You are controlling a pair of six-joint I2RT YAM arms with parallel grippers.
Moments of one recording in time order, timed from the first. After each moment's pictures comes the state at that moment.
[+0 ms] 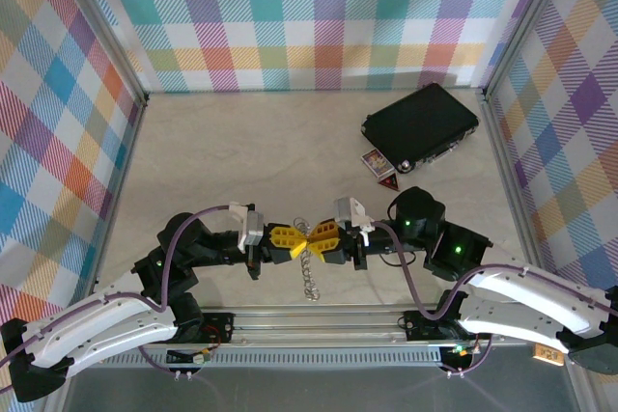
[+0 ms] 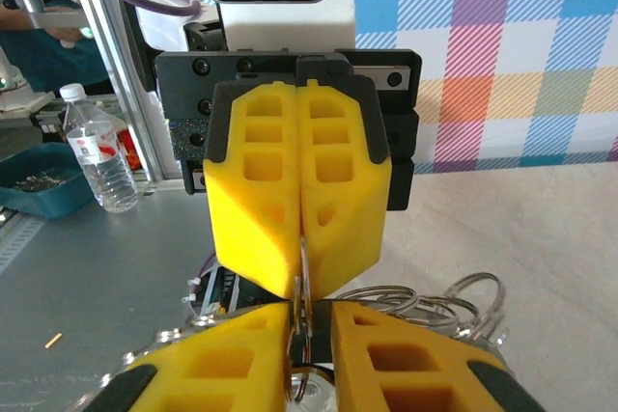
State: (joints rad) left arm -0.98 0.63 0.61 0.15 0.52 -0.12; right arm 1.06 0.85 0.83 -0.12 -0.53 -0.03
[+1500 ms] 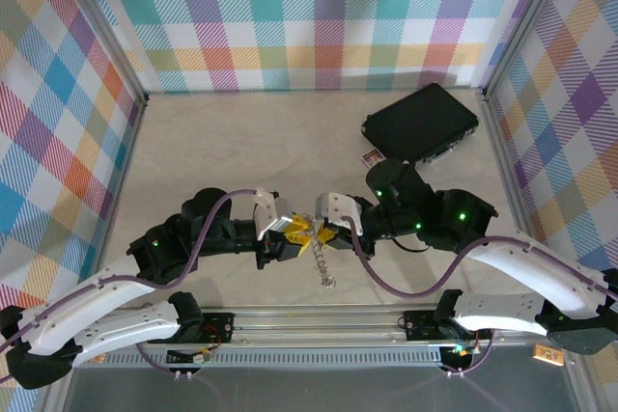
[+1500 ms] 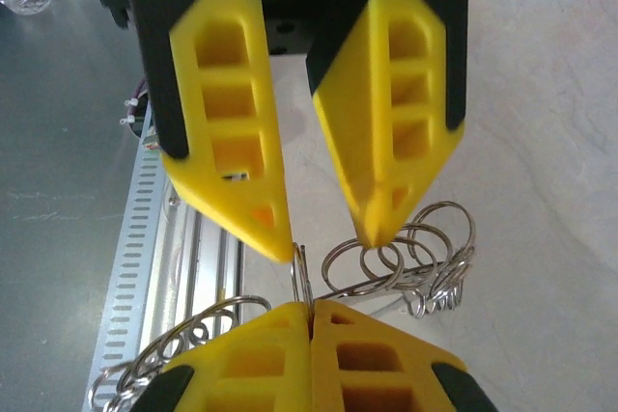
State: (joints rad) left arm -0.98 0.81 0.90 -0.40 0.38 0.01; right arm 1.06 1.07 1.30 -0.87 -0.36 -0.36
